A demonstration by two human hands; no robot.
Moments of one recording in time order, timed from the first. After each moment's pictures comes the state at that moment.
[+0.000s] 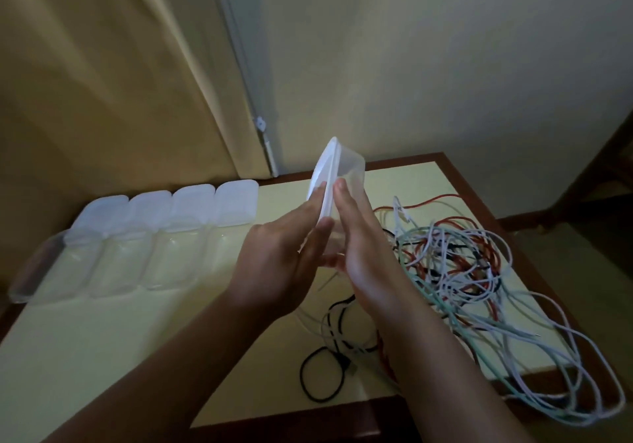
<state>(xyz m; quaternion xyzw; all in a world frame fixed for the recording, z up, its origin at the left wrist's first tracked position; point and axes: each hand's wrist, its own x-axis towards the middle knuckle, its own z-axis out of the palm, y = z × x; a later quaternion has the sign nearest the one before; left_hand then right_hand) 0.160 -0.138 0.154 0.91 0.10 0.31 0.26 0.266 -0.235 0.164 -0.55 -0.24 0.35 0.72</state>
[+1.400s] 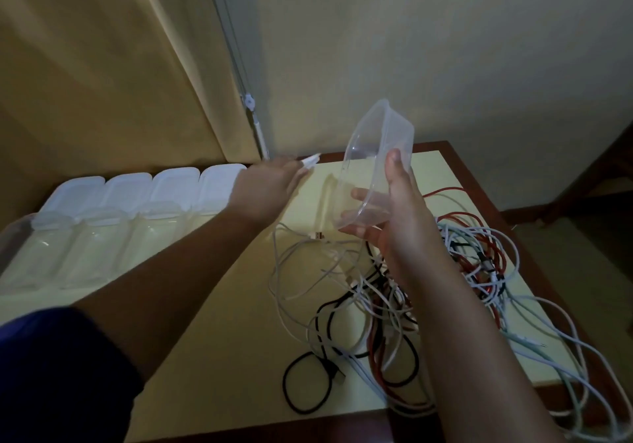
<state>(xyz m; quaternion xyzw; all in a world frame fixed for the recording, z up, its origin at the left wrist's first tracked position) 0.260 -0.009 0.095 0.96 0.21 0.20 -0.01 0.324 -0.237 0.152 -0.56 -0.15 0.33 0.75</state>
